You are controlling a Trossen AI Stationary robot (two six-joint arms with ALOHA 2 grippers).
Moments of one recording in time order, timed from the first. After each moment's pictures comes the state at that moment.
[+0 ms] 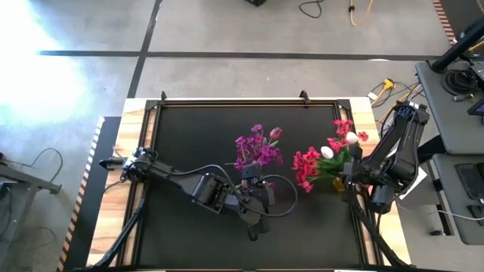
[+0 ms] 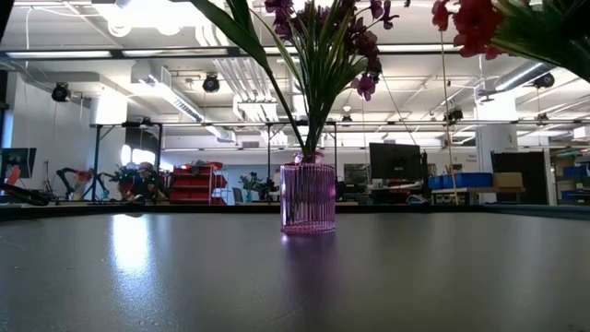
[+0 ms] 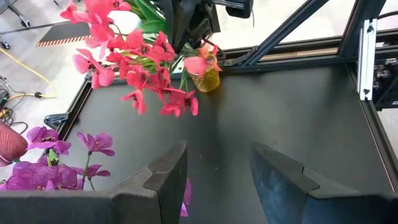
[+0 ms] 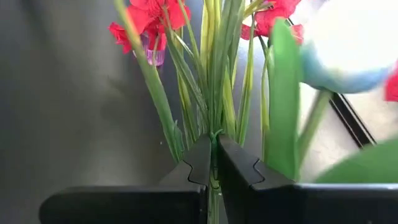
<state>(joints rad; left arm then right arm) -0.42 2.05 2.19 -0.83 -0.58 -0.17 1.05 0.93 0.90 -1.40 0.86 1.12</state>
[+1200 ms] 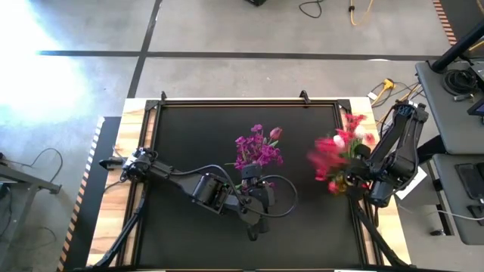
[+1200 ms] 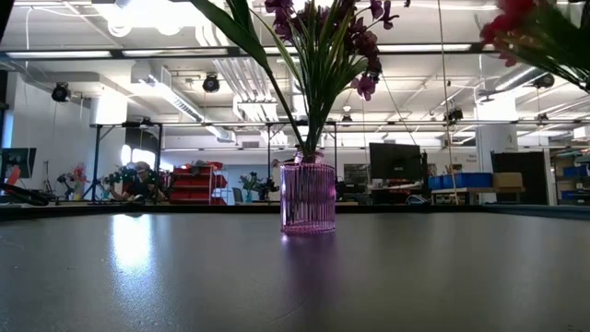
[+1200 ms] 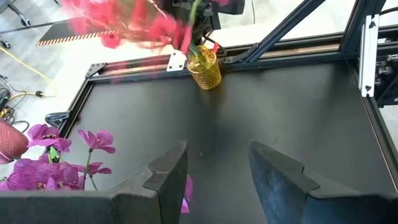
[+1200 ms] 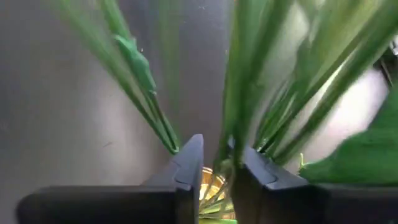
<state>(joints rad) -0.42 2.05 2.19 -0.84 -0.58 -0.17 1.05 0.89 0.85 -1.57 0.54 1.30</state>
